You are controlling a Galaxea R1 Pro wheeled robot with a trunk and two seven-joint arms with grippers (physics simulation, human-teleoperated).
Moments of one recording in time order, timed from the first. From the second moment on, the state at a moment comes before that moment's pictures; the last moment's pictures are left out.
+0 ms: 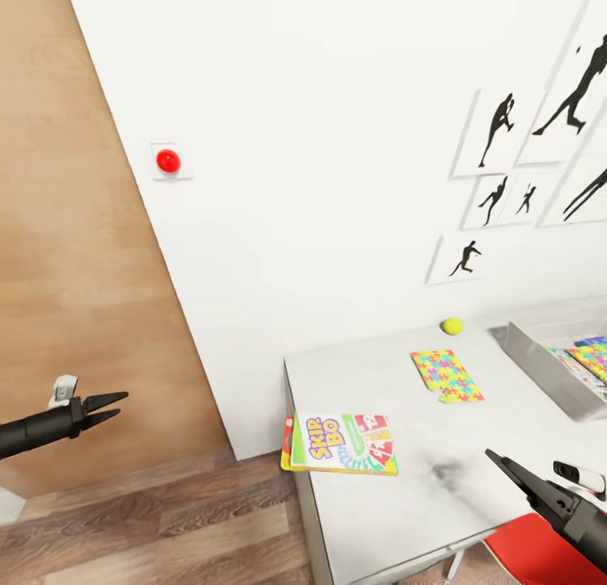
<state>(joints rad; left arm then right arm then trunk) -0.68 0.60 0.21 -0.56 0.34 0.77 -1.25 0.09 -0.30 -0.48 -1.52 -0.87 0.67 1.17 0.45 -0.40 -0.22</state>
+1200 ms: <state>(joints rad) -0.68 0.60 -0.01 -0.56 0.34 0.64 -1.42 0.09 -0.30 -0.48 -1.52 -0.87 0.68 1.17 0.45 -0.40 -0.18</state>
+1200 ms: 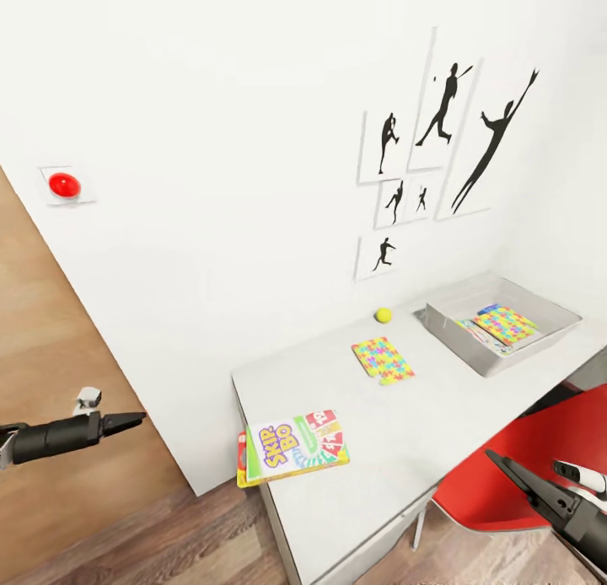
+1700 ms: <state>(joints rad) -0.68 0.55 -0.02 -0.56 0.23 0.63 -1.41 0.09 -0.30 -0.48 -1.52 -0.87 0.68 1.17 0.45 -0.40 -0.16</state>
